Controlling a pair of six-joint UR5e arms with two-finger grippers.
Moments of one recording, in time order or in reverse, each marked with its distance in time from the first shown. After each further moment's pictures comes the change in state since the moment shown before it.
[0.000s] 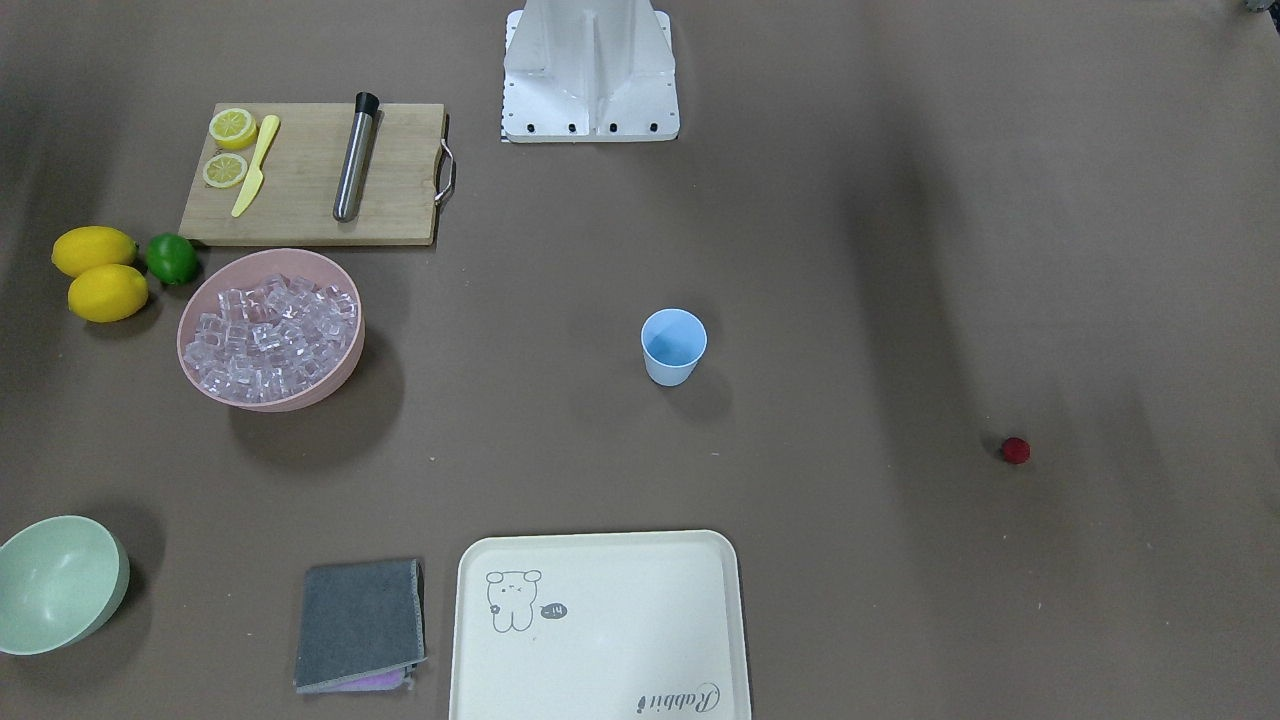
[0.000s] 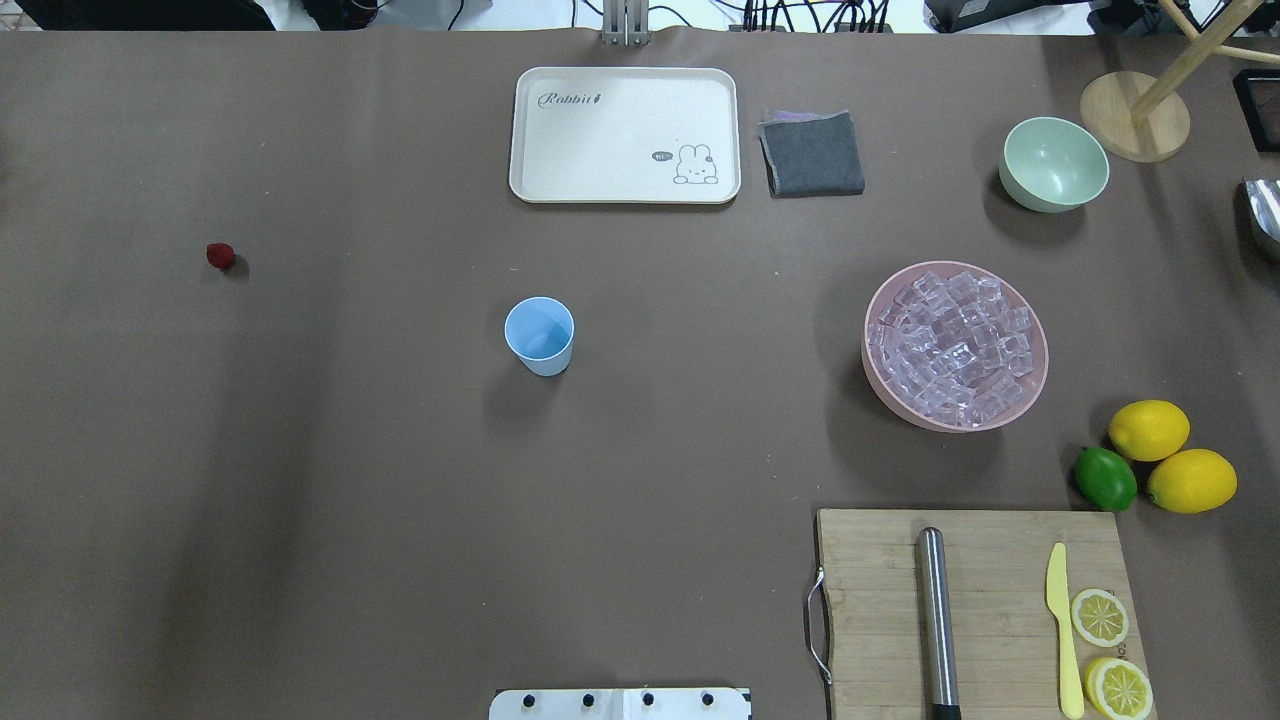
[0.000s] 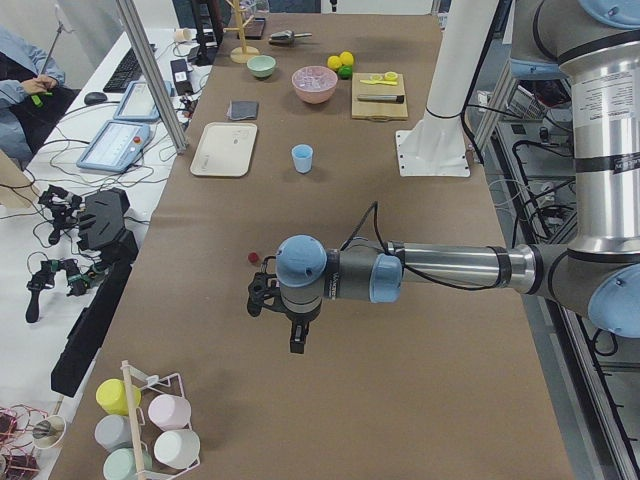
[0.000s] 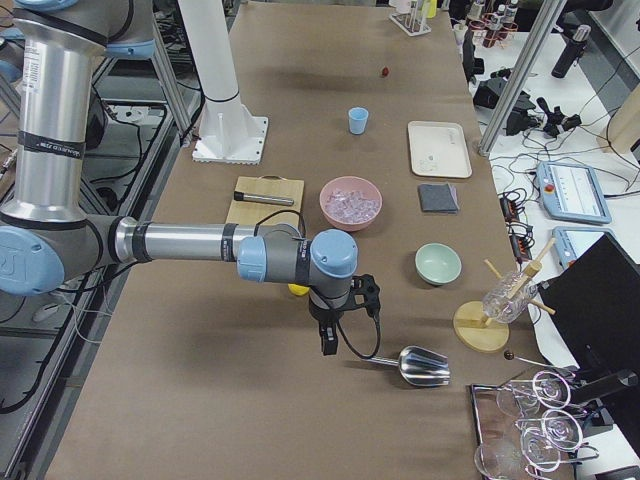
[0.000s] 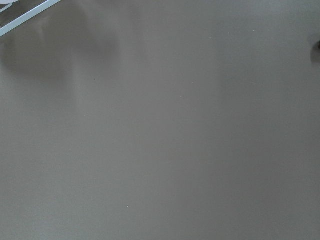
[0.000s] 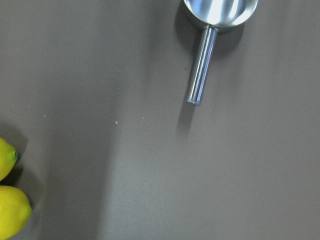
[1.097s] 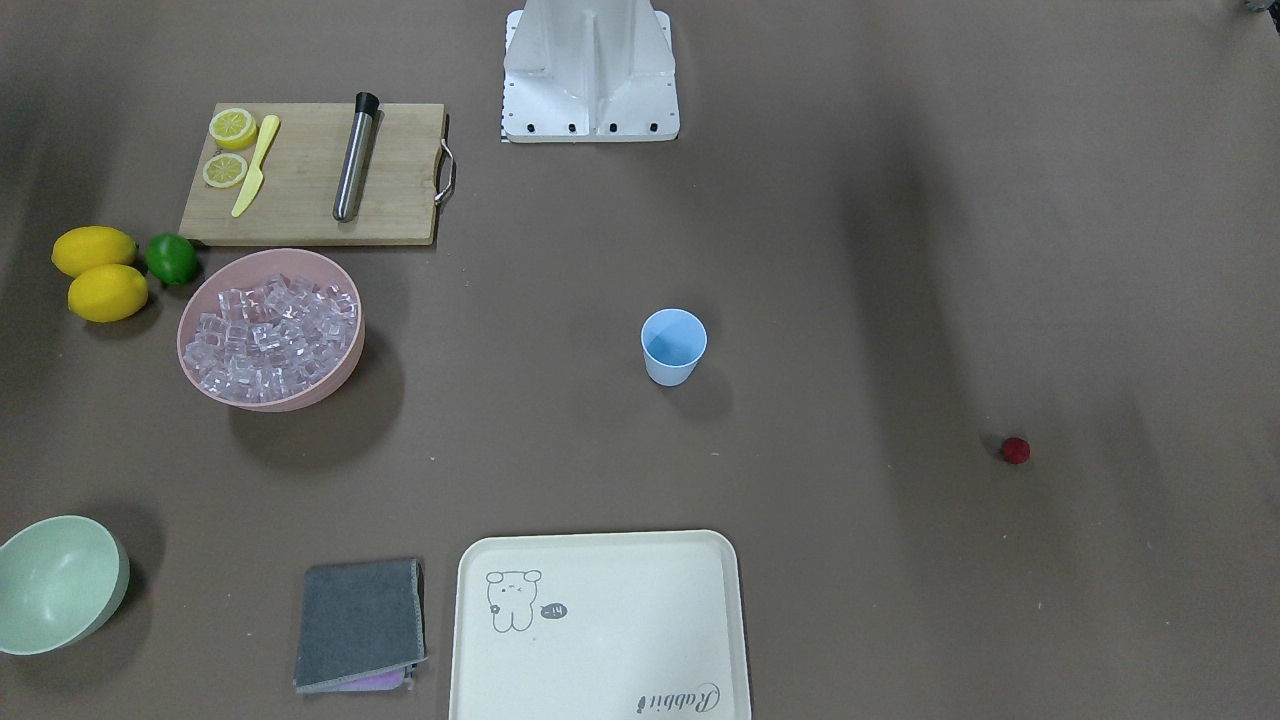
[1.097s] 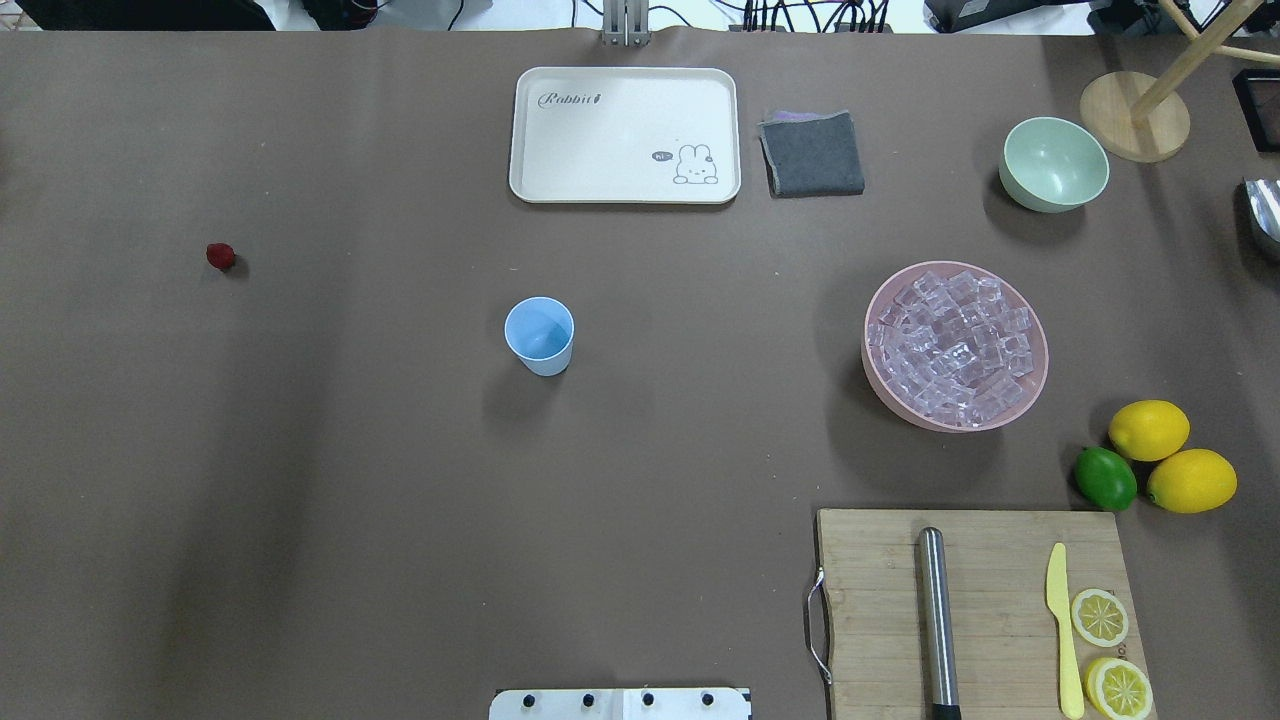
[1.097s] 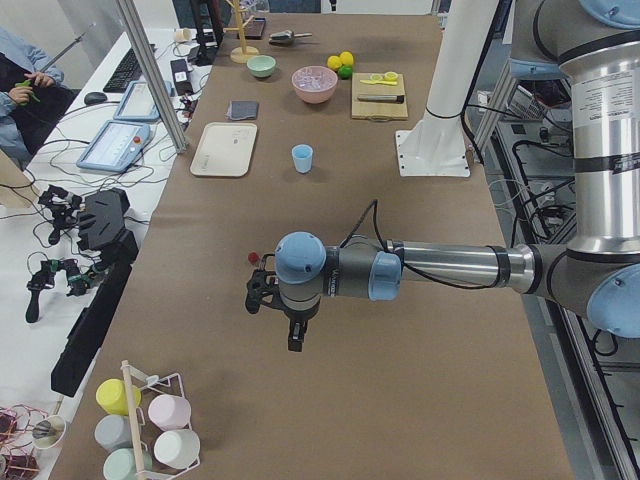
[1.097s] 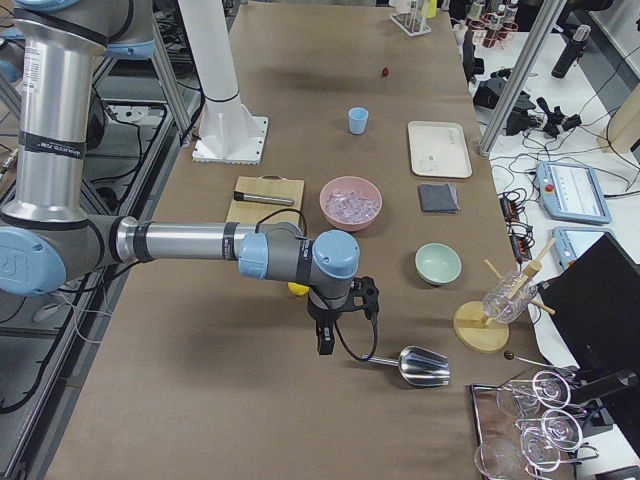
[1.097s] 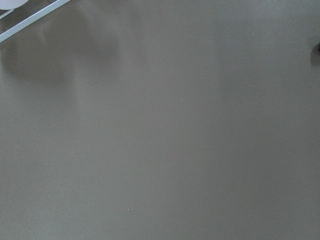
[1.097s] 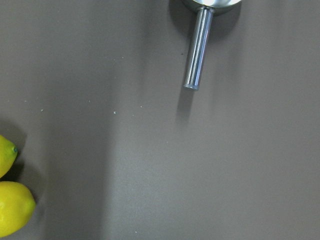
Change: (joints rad) left arm -0.002 -0.005 -0.008 0.001 0.003 0.002; right arm 0.001 0.011 -0.006 -0.101 0.007 0.010
